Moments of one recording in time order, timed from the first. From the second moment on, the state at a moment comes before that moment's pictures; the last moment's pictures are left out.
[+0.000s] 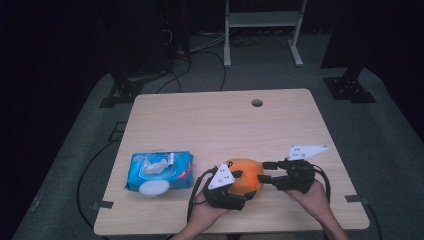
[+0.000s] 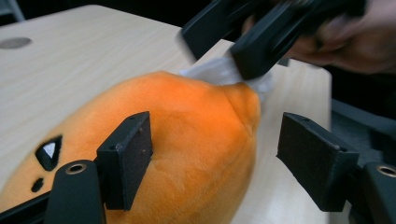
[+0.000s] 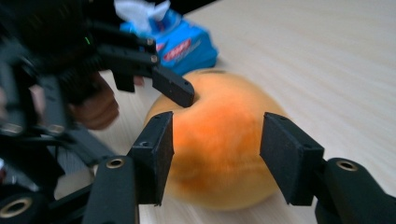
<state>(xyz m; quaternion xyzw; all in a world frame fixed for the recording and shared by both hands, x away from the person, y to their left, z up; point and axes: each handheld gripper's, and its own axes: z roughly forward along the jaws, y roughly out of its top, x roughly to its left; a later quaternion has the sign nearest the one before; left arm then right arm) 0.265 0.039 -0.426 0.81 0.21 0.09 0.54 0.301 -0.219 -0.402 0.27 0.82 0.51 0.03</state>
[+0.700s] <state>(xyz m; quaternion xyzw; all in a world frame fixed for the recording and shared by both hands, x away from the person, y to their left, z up) 0.248 0.085 -0.411 0.79 0.24 0.11 0.55 0.306 -0.202 -0.407 0.25 0.84 0.47 0.08</state>
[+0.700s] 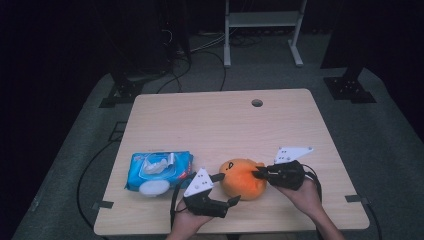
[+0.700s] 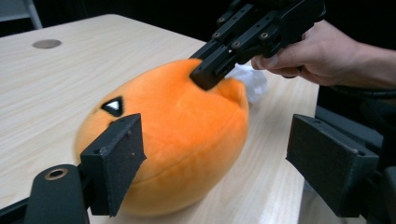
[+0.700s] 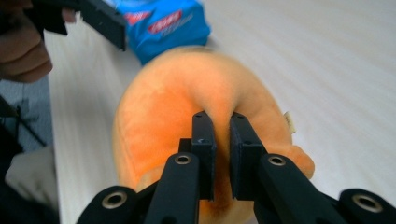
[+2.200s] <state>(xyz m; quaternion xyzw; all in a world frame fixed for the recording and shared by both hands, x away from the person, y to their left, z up) 0.260 0.098 -0.424 0.80 0.26 0.17 0.51 0.303 -0.290 -0.413 0.33 0.79 0.50 0.08</state>
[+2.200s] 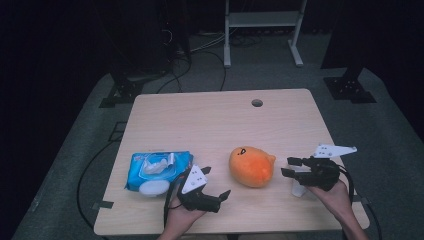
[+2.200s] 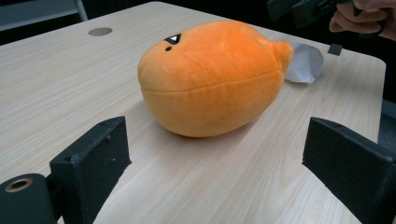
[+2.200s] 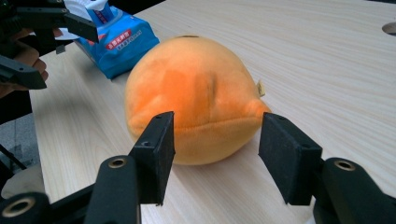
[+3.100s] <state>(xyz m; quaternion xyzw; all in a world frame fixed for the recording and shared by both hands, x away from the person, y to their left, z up) 0.261 0.105 -0.425 0.80 0.27 0.18 0.50 0.278 -0.323 -0.438 0.37 0.79 0.49 0.07</state>
